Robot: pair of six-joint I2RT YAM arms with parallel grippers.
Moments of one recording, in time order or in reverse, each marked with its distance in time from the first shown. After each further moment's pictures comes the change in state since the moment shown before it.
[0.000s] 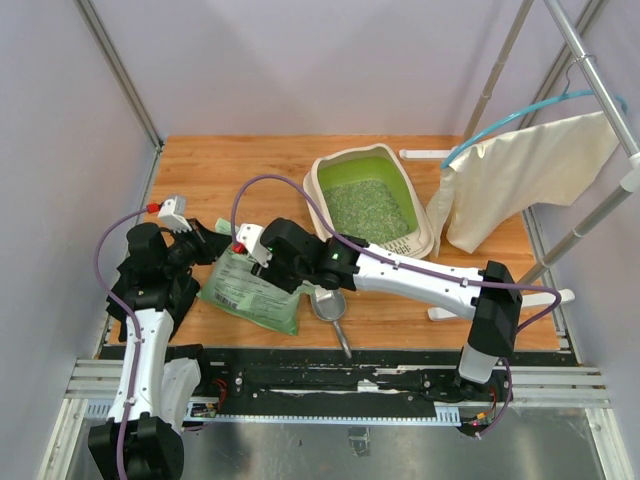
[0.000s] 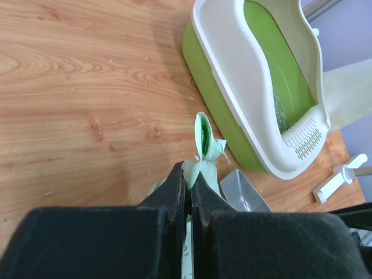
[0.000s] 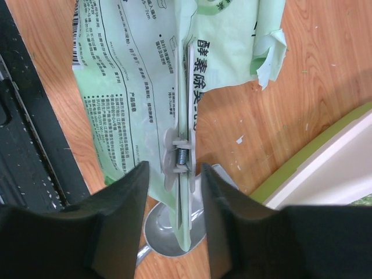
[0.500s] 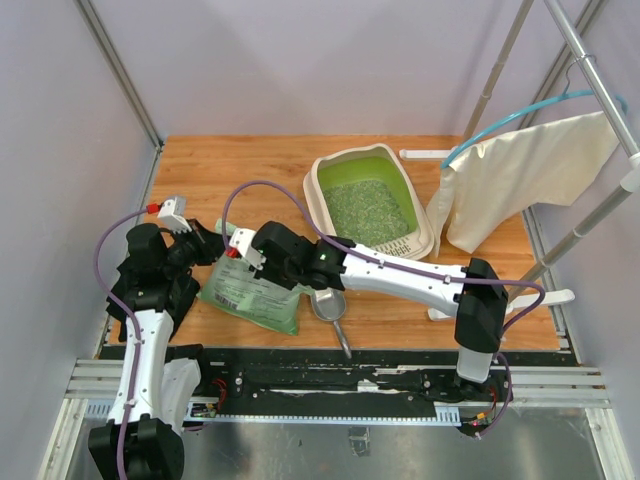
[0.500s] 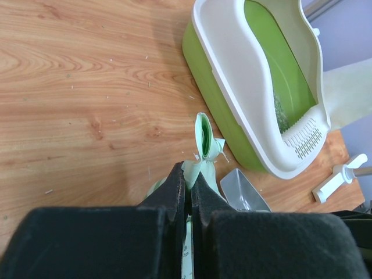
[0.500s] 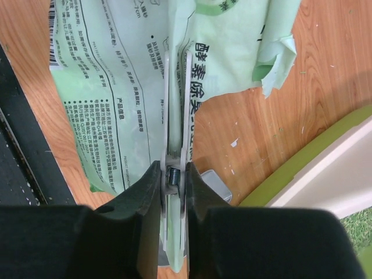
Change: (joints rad) left arm 0.000 -0.007 0.001 -0.010 0.000 -0.001; right arm 0.005 0.073 0.032 -0.002 0.025 -0.042
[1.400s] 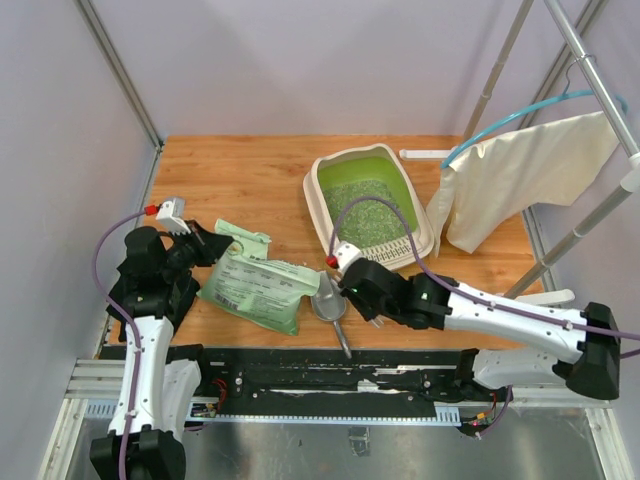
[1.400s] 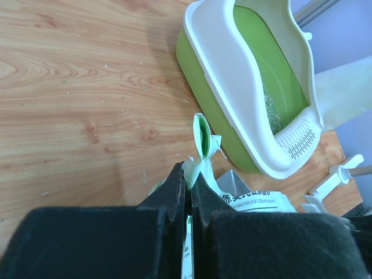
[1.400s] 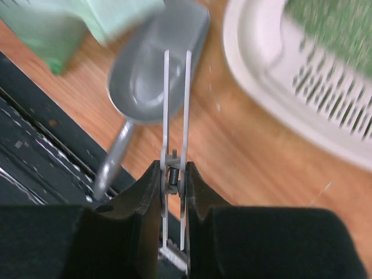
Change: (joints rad) left arm -0.001 -0.047 0.000 -0.008 -0.005 -0.008; right arm -0.003 -0.582 -0.549 -0.072 0.200 0.354
